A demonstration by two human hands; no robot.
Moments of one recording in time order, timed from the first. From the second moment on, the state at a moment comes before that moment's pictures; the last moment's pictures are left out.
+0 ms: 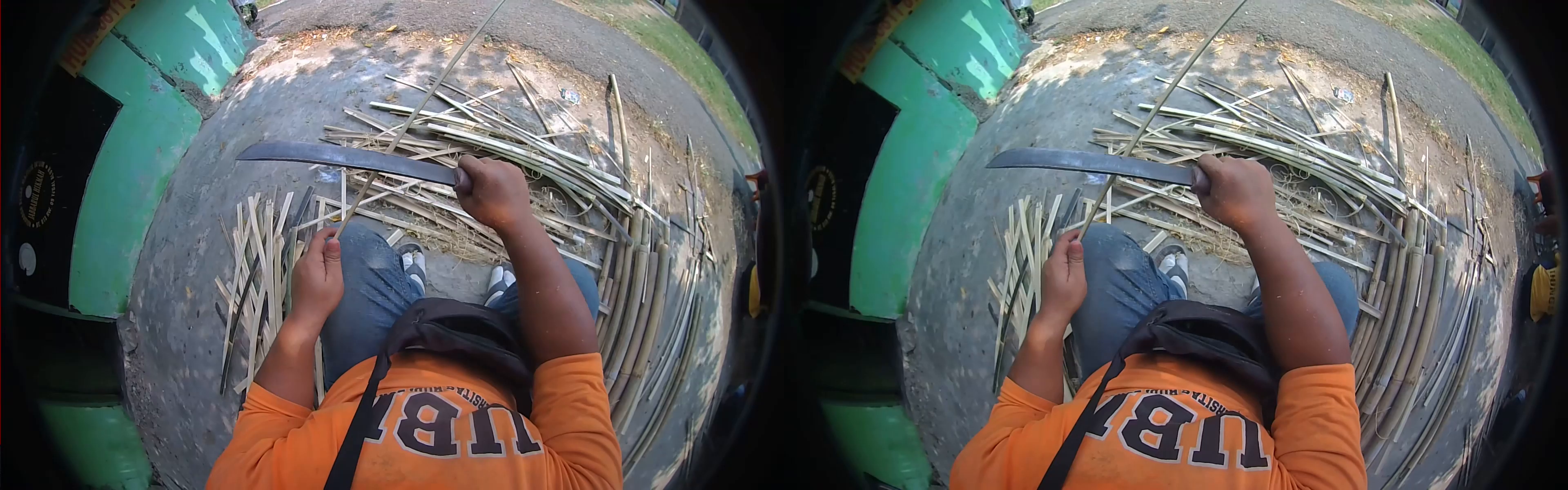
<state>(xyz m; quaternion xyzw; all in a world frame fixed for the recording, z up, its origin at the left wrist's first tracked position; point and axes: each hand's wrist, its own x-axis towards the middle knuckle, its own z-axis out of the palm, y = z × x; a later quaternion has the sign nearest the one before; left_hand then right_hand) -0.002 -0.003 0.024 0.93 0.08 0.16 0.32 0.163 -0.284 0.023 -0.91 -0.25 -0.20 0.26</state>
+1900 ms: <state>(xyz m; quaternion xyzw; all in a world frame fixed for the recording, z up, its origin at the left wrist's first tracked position) -0.044 0.046 0.039 0.87 0.16 0.01 0.47 0.165 -0.314 0.030 -0.89 -0.16 -0.09 0.42</state>
